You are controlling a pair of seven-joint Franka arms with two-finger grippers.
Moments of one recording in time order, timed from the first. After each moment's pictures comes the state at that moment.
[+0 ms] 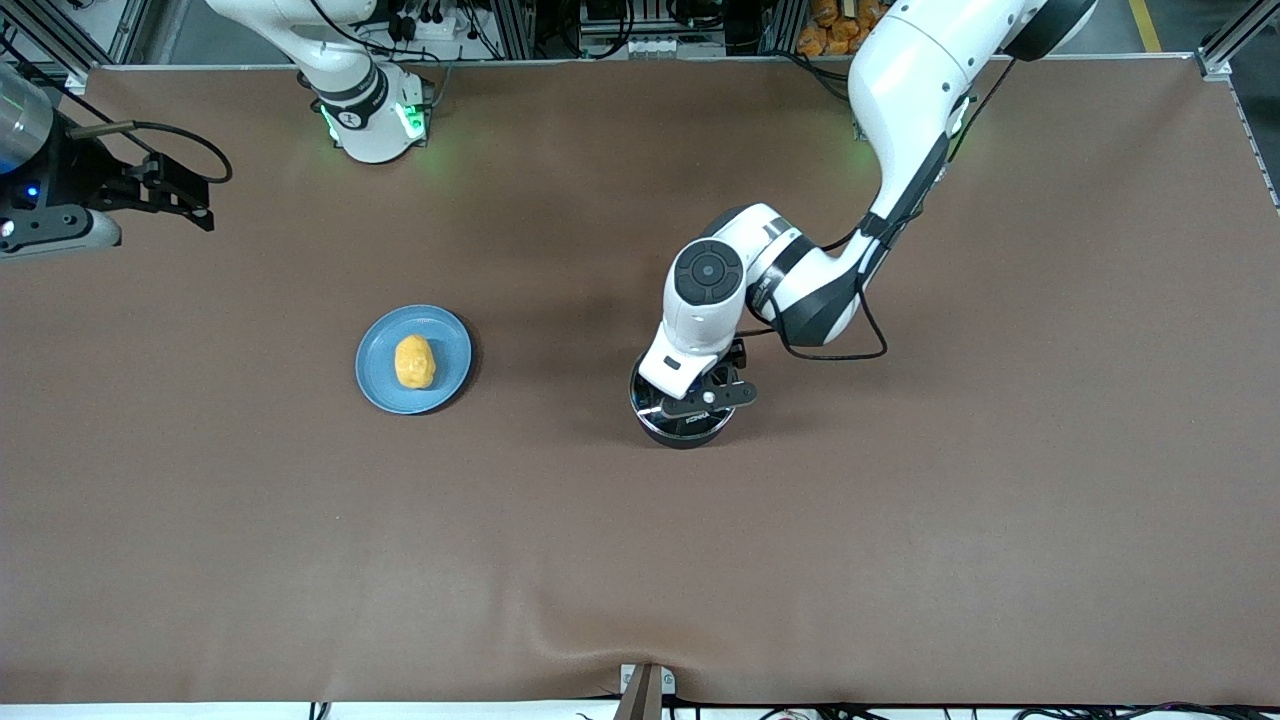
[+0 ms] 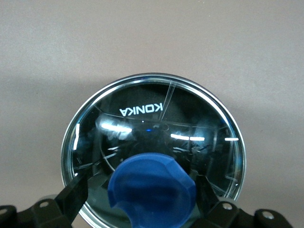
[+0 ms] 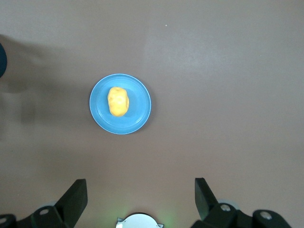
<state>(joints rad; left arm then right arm) -0.46 0.70 -0.31 -1.48 0.22 2.15 -0.99 -0.05 -0.02 0.14 -1.52 -0.01 1.40 -0.09</state>
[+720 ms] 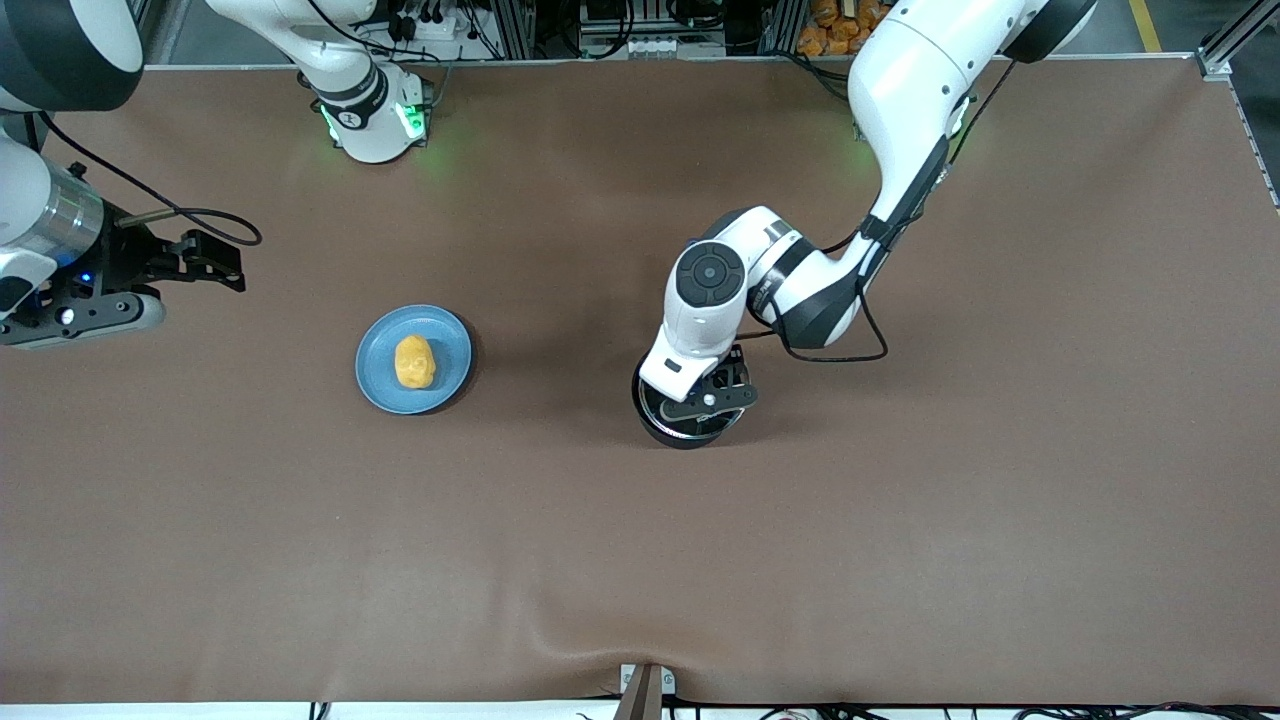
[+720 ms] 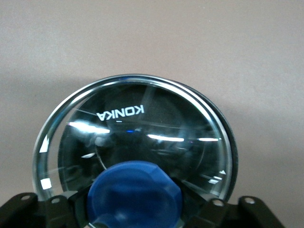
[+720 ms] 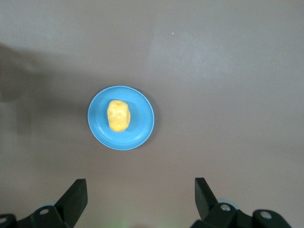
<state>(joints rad) -0.46 0.70 -0.31 -1.47 0.22 2.16 -1.00 -0.05 0.10 0.14 -1.53 0.01 1.51 -0.11</state>
